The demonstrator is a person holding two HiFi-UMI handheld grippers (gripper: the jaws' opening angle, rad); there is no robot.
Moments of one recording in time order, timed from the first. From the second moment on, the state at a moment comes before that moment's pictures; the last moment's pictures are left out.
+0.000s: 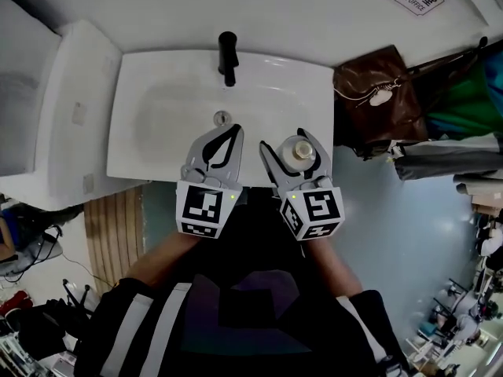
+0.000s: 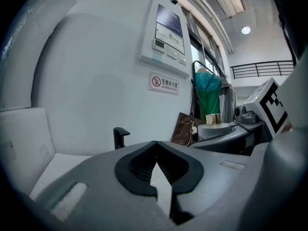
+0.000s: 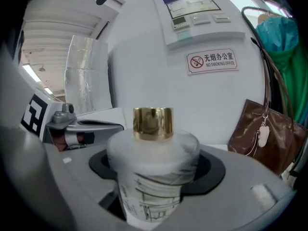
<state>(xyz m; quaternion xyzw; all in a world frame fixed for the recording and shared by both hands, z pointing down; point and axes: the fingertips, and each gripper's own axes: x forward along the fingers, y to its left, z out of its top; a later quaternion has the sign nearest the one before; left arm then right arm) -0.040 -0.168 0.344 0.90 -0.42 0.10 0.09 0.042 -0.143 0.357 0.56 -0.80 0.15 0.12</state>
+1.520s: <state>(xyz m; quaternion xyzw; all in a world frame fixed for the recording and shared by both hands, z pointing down) 0.091 -0.307 0.456 0.87 -0.44 0.20 0.13 0.183 -0.302 0.462 0.57 -0.78 0.20 0.13</state>
